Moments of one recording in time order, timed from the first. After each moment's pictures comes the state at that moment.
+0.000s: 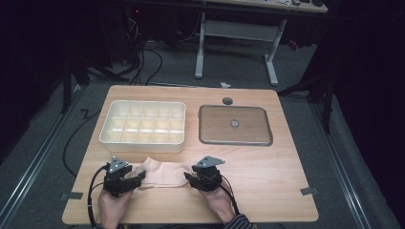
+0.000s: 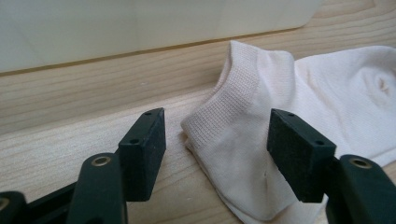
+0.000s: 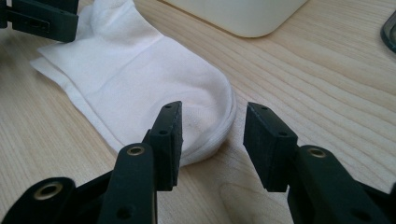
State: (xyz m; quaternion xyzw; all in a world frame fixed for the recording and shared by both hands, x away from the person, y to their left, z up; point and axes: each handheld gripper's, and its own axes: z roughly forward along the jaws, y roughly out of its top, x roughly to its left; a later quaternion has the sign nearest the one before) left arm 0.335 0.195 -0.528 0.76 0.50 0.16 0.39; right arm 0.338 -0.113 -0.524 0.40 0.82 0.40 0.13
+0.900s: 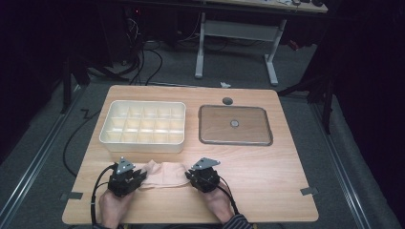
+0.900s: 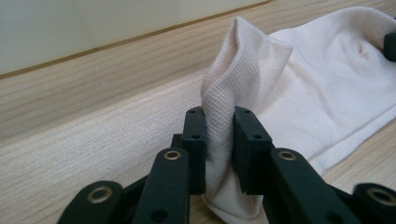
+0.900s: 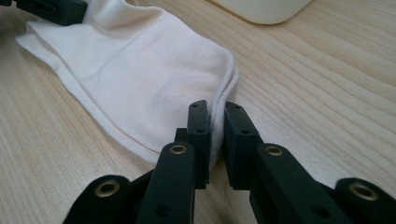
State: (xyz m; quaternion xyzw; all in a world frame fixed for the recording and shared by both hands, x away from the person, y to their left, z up) left arm 0.335 0.184 -0.529 0.80 0.45 0.14 0.37; right arm 0.339 -0.107 -0.530 0.38 0.84 0.37 0.14
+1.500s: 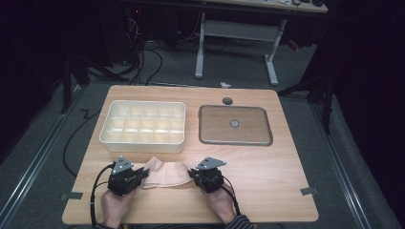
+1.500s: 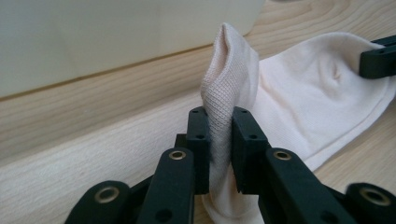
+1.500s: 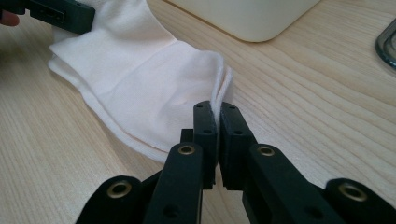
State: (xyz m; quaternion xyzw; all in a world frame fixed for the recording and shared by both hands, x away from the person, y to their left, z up) left arm 0.334 0.182 -0.519 0.78 0.44 0.13 0.43; right arm 0.332 -0.118 -0.519 0.38 0.82 0.40 0.14
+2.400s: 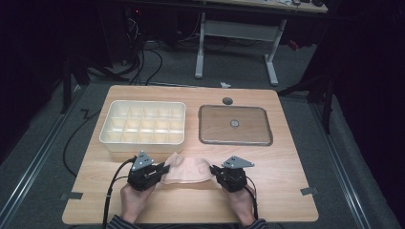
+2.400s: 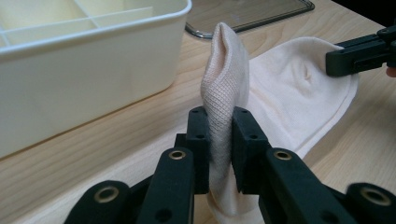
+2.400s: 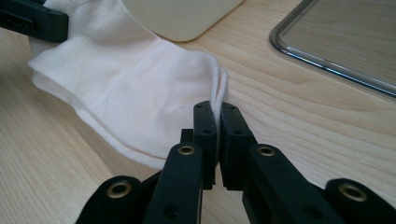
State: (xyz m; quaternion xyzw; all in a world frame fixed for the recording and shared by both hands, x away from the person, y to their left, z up) left arm 0.339 0.126 -0.502 0.79 0.38 0.12 0.47; right arm 0.322 -0.183 -0.504 0.43 0.79 0.41 0.17
